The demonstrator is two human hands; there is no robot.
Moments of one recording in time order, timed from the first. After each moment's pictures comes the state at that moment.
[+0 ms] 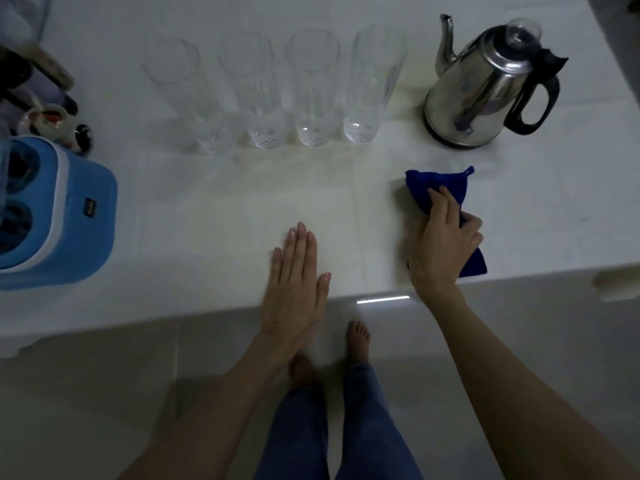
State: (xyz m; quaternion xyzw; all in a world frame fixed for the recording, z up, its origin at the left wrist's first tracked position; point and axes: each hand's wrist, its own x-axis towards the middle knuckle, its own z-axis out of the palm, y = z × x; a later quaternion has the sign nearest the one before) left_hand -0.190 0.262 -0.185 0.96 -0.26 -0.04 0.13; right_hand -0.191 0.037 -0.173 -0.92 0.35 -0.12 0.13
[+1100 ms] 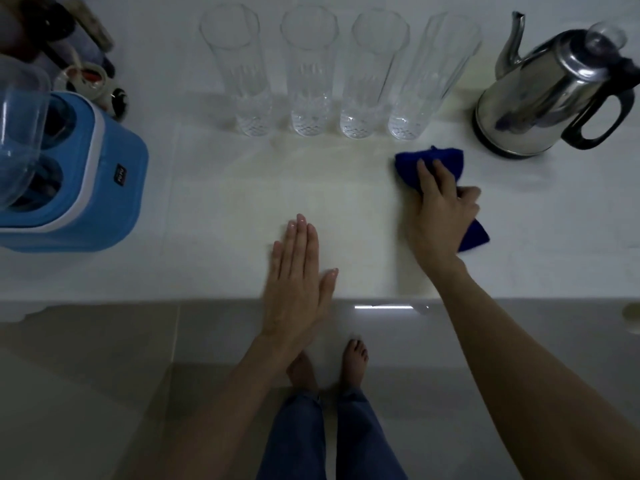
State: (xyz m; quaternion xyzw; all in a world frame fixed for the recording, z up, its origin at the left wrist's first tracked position) left_hand -0.185 0.293 -0.190 0.97 -0.20 0.02 0.14; right_hand -0.128 0.065 -0.181 -0.95 0.24 -0.14 0.13
